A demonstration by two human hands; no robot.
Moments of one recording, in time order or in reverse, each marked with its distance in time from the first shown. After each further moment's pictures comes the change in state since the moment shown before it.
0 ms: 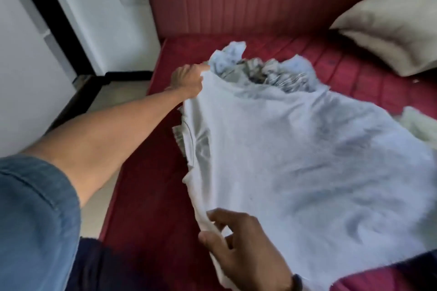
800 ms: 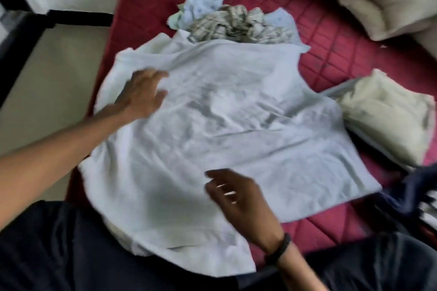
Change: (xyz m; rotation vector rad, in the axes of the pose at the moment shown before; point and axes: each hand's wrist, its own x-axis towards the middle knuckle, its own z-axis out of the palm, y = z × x) left_hand -0.136 -0.077 0.073 -0.084 -0.100 0.168; right_hand -0.011 0.048 0.014 0.182 0.167 0.078
